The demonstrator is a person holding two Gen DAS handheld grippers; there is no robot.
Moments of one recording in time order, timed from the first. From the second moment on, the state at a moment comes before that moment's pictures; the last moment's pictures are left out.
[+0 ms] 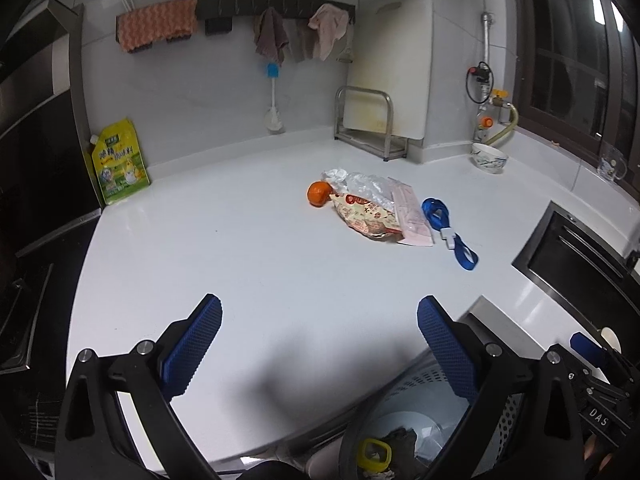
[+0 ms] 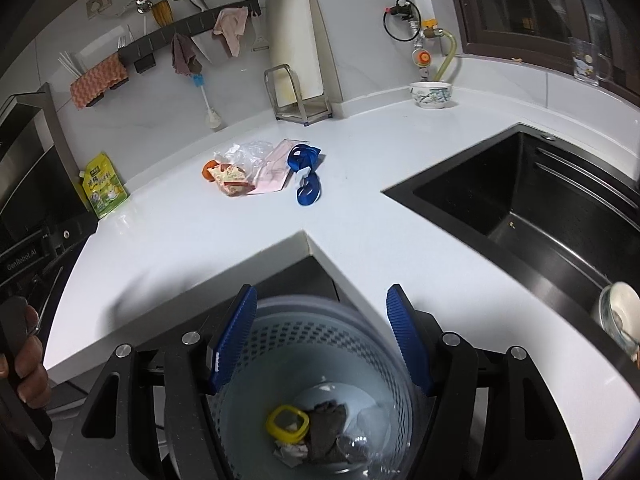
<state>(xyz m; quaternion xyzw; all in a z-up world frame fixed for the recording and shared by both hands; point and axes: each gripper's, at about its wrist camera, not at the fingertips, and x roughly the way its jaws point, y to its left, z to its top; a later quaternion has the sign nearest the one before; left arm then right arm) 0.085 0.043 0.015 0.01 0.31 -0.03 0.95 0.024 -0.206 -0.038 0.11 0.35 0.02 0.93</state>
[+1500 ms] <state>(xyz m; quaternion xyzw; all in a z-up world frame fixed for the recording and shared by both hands) 0.251 -0.005 -0.033 -0.01 0.39 0.03 0.92 0.274 -0.200 -0.060 0.03 0.45 0.10 0.89</state>
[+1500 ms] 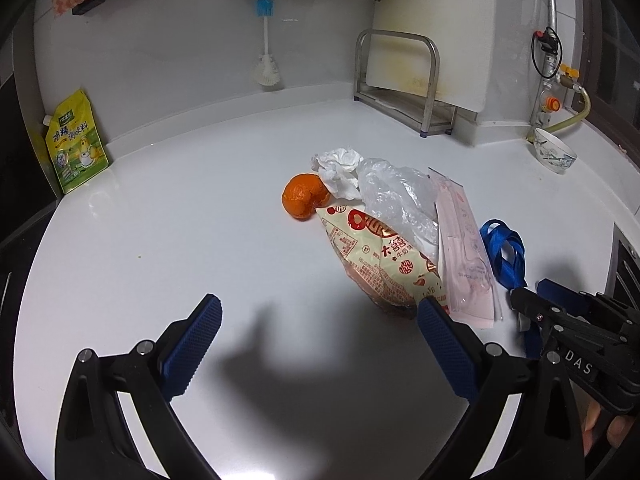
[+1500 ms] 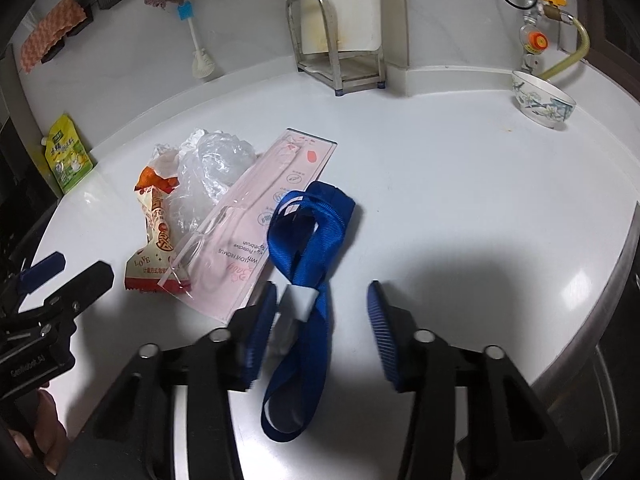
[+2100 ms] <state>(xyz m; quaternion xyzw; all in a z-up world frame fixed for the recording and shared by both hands) 0.284 -0.012 -0.037 -0.06 0.41 0.06 0.91 0.277 -0.225 -0.062 0.09 0.45 0.13 0.88</state>
